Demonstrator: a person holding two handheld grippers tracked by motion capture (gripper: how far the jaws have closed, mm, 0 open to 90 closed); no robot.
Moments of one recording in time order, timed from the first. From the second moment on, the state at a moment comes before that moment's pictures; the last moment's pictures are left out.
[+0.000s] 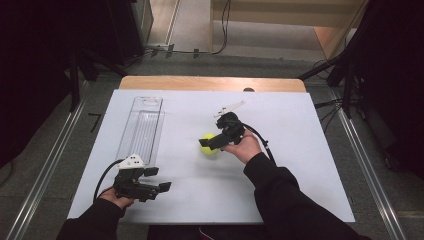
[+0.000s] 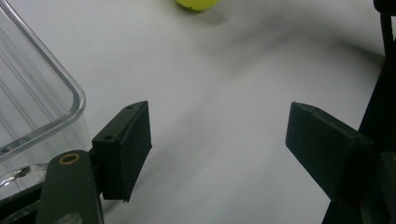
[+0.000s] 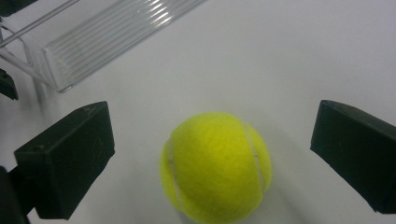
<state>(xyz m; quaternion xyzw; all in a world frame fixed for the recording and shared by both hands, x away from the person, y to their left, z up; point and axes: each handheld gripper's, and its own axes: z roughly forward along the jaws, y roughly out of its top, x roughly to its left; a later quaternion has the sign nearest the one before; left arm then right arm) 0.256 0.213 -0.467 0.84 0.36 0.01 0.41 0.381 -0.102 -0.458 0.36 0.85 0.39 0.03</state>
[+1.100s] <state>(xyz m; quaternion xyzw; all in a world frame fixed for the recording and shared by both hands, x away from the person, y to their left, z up) 0.256 0.213 -0.467 0.84 0.35 0.01 0.41 0.376 -0.095 -0.497 0.37 0.86 0.36 0.02</state>
